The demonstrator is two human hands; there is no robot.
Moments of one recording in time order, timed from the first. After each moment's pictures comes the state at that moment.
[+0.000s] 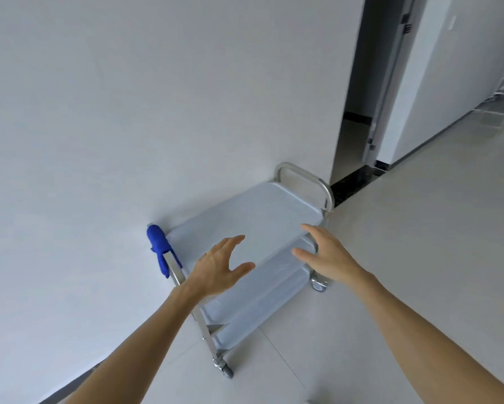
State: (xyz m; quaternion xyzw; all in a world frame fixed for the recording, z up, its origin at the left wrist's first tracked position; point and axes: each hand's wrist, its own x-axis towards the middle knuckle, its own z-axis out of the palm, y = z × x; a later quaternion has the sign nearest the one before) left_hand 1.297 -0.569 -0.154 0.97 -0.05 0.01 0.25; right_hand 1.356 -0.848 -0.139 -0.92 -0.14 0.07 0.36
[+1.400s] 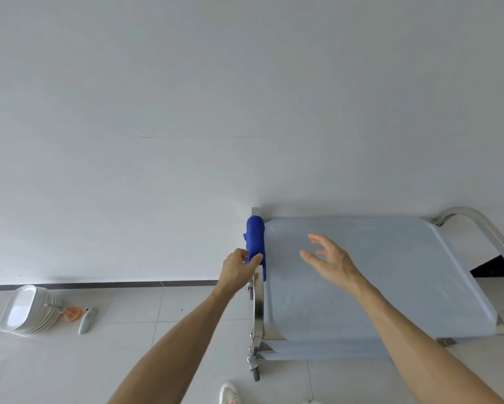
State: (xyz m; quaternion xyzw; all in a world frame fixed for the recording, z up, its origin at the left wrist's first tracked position) left_hand 1.402 -0.353 -0.272 0.71 0.46 0.05 0.53; right_hand 1.573 -0.526 -0.232 -0.84 -0.30 0.28 0.36
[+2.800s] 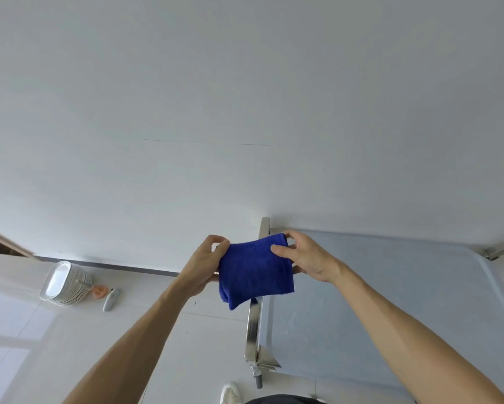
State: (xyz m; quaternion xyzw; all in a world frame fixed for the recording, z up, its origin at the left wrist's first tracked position) left_hand 1.389 -0.298 -0.217 0.57 0.47 0.11 0.67; right_hand 1.613 -0.424 -0.220 -0.63 -0.32 0.57 0.42
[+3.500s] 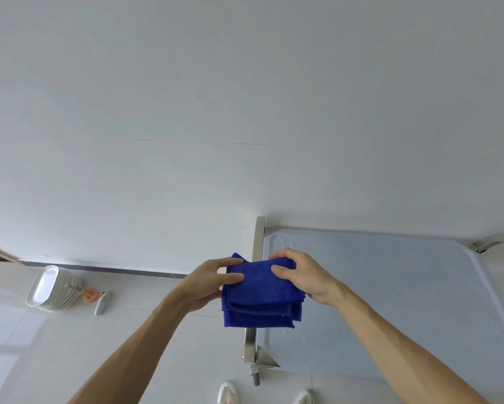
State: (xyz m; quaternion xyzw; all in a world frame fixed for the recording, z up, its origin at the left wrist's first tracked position) left_hand 1.385 -0.302 -0.245 0.53 0.38 0.00 0.76; right_hand 1.593 -0.449 -0.238 -0.67 -0.28 0.54 0.42
